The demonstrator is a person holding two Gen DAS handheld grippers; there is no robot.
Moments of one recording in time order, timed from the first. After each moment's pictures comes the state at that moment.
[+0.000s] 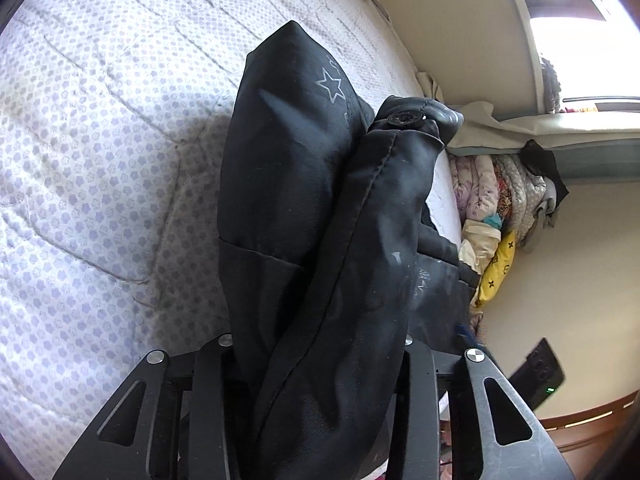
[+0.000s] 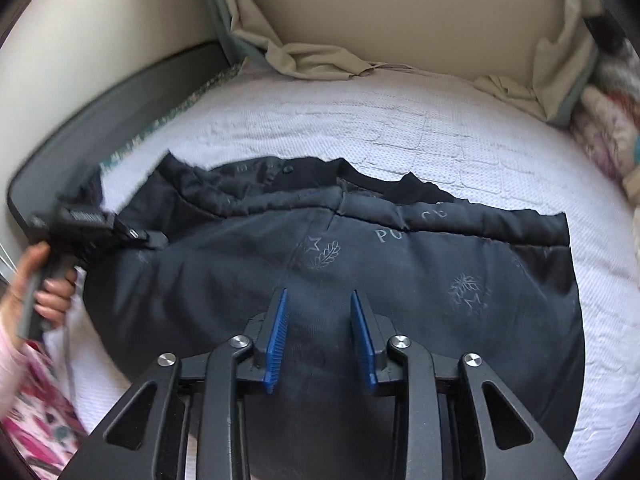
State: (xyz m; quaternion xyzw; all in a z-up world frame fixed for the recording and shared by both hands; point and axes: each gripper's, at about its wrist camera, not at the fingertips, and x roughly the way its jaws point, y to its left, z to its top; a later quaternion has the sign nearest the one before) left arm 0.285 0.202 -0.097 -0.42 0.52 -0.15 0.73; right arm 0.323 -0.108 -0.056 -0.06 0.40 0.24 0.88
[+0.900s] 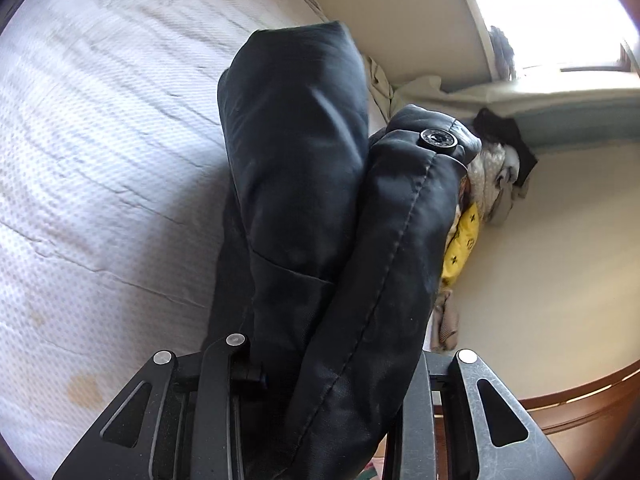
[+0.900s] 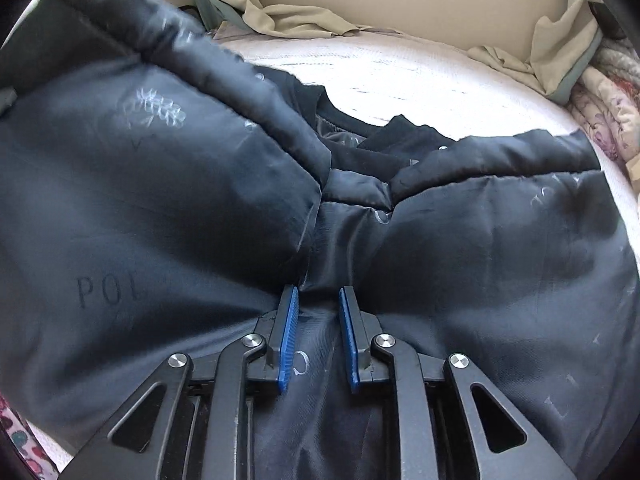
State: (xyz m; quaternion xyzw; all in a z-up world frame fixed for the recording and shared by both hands) left arm 0.287 0.102 0.026 -0.38 0.52 -0.20 0.74; right arm 0.365 -0.106 -0.126 -0.07 0.43 0.21 0.88
